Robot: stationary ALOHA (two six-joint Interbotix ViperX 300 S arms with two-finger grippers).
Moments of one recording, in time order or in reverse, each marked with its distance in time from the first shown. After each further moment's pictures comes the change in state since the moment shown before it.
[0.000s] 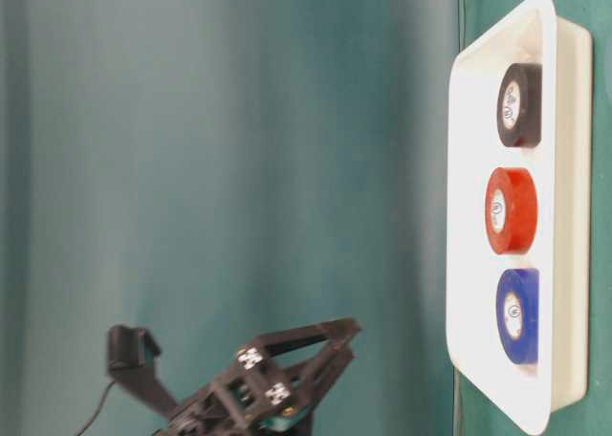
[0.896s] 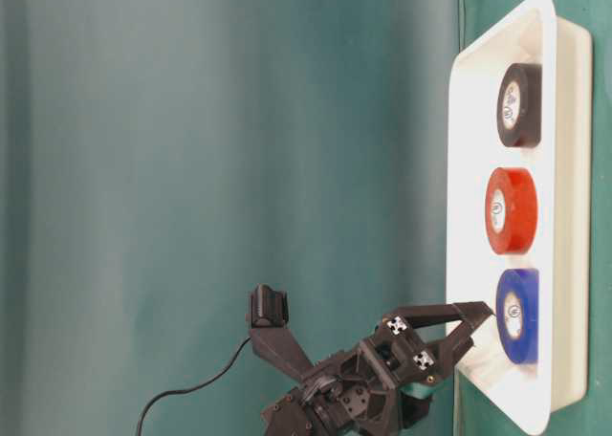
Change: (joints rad) left arm 0.015 0.298 0.029 0.000 -0.199 -0.023; right arm 0.000 0.002 0.000 0.002 0.002 -0.002
